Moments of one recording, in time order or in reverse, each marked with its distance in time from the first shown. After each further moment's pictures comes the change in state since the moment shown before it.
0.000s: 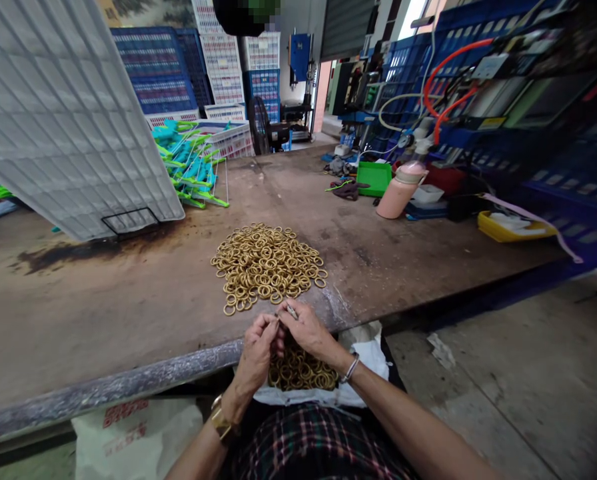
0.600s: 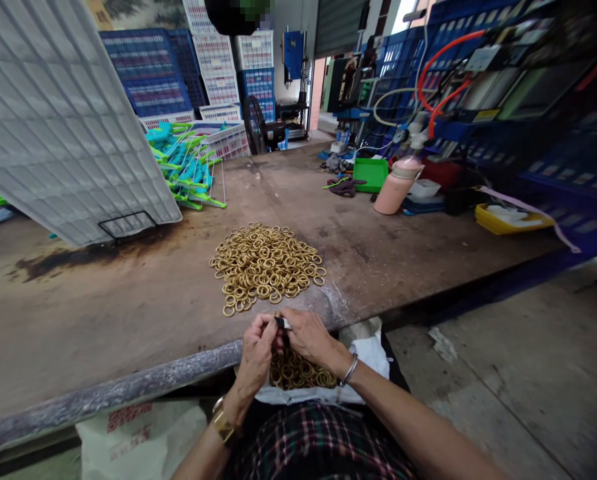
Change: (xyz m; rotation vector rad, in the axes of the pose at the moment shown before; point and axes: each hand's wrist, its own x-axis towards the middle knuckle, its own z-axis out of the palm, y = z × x) left_hand 0.000 0.000 0.001 0.102 0.054 0.046; right_hand -0.011 0.009 0.000 -0.775 -0.140 -0.100
